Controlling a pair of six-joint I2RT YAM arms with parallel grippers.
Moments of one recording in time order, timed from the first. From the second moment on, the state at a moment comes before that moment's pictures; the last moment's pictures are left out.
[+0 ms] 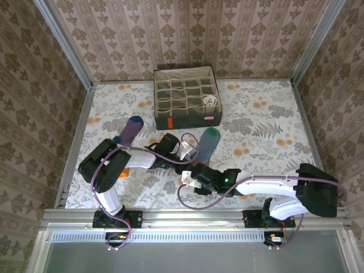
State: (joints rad) left arm -0.76 1.75 0.71 0.09 0.69 -0.12; right arm 1.14 1.38 0.67 -0.27 0.26 -0.39
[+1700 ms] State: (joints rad) left arm -0.62 0.82 0.14 0.28 0.54 0.02; right arm 0.76 1.80 1.04 -0.64 -0.60 -0.19
